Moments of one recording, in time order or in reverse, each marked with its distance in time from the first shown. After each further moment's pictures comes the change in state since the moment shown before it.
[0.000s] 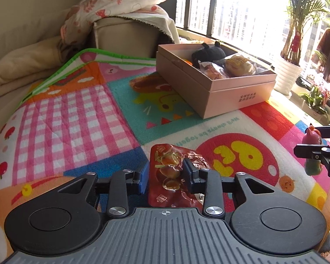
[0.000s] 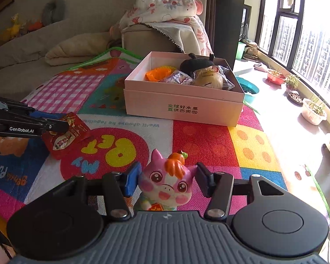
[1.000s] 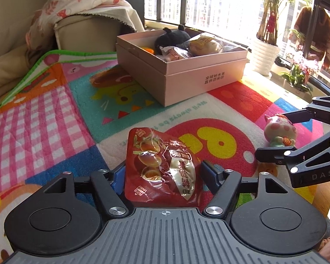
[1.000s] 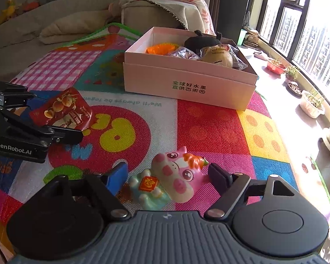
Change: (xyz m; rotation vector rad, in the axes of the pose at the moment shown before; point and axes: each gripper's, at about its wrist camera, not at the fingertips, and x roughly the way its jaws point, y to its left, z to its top) left arm 0.019 -0.038 -0.008 0.119 0.042 -0.093; right arm 0.028 0.015 -0.004 -0.049 0.099 -0.038
